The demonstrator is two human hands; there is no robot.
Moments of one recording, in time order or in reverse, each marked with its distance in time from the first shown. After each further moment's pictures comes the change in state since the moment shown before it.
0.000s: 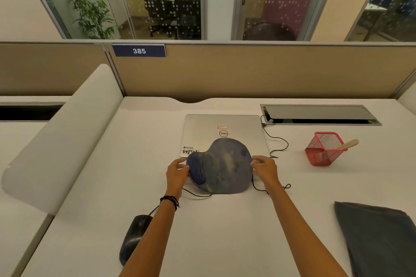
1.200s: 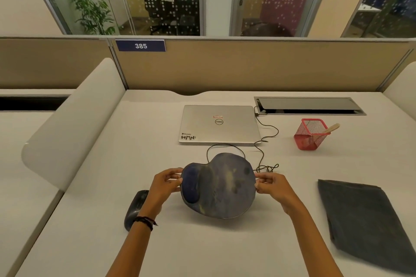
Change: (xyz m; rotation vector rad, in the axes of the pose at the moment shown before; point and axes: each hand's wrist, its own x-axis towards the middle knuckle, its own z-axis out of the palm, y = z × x) left_hand -0.100 -0.018 -0.057 0.017 -0.233 0.099; right_hand -0.109 0.042 -0.075 0.056 -0.323 -0.062
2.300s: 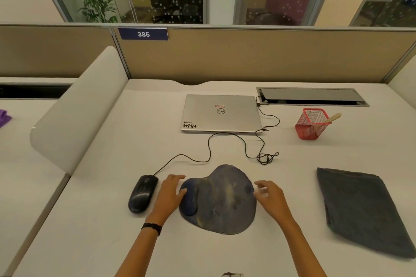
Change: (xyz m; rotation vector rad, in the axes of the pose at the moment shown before) left_hand -0.034 -0.055 0.009 0.616 -0.055 0.157; right_hand -0.025 0.068 0.021 -0.362 0.111 -0.073
